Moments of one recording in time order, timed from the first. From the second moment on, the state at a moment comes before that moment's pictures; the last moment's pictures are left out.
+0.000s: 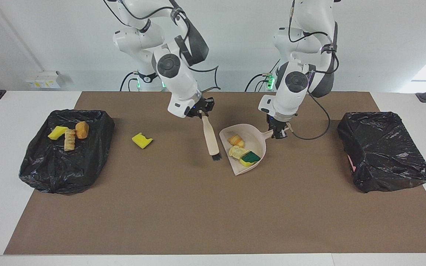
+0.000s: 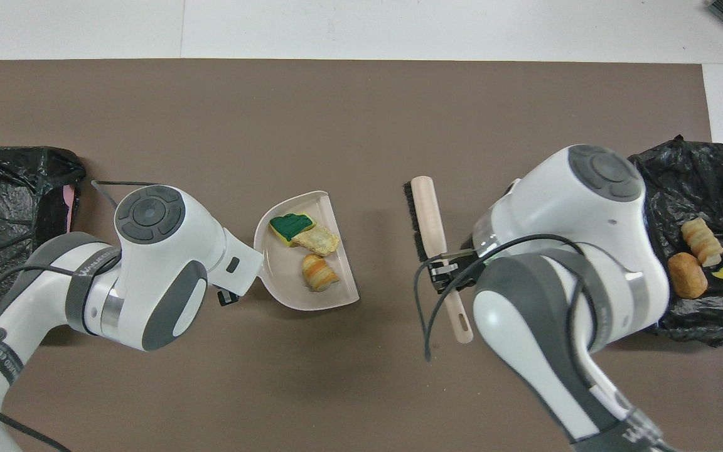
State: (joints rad) left arm -0.34 0.08 -0.08 -2.12 -0.02 2.08 0.90; right arm 0.14 0.06 0.17 -1.91 0.26 1.76 0.13
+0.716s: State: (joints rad) left arm -0.34 0.08 -0.08 -2.12 -0.02 2.08 0.90; right arm -0.08 -0.12 0.16 -2.24 0.02 1.83 0.30
